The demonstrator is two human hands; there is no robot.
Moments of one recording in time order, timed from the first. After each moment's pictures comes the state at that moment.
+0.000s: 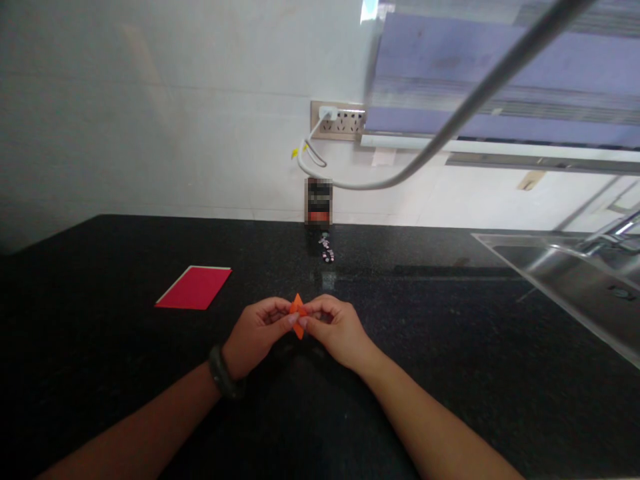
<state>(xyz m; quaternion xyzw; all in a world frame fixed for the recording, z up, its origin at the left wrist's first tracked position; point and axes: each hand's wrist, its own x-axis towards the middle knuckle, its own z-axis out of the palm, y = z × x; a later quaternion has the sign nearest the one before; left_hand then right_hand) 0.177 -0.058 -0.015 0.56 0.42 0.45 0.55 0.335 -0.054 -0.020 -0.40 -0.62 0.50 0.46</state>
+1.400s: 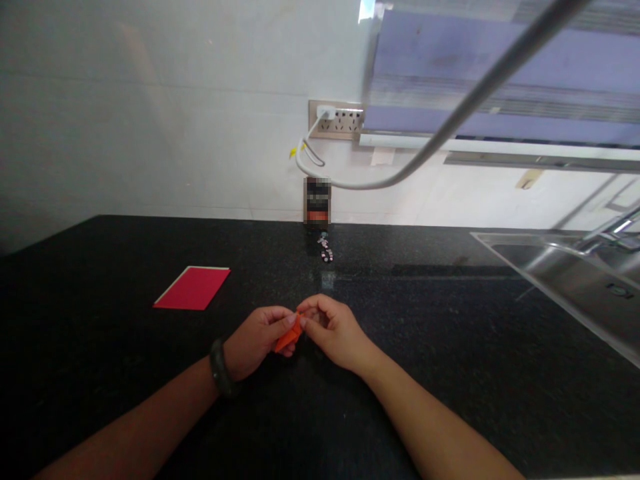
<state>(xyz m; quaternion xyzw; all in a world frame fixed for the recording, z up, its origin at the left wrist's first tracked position) 0.180 -0.059 -0.011 0.48 0.45 0.35 0.66 0.339 -0.057 -0.014 -0.40 -0.69 0.45 0.40</state>
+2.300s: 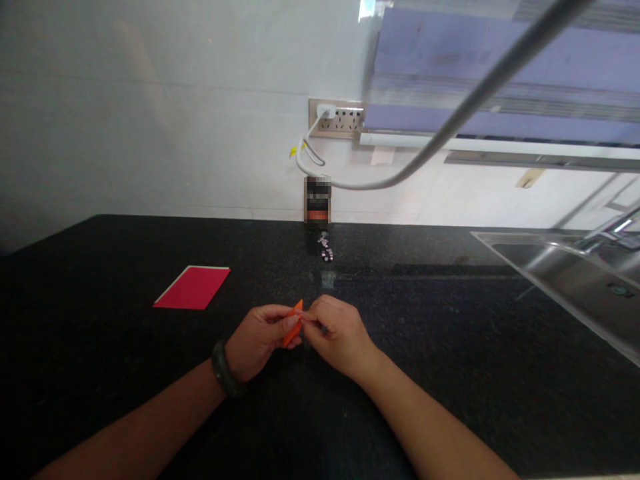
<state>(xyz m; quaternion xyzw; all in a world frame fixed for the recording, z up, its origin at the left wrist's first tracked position) 0.182 -0.061 -0.017 0.39 0.40 0.43 0.71 0.341 -0.061 -0.003 -0.34 -0.83 0.13 0.43</state>
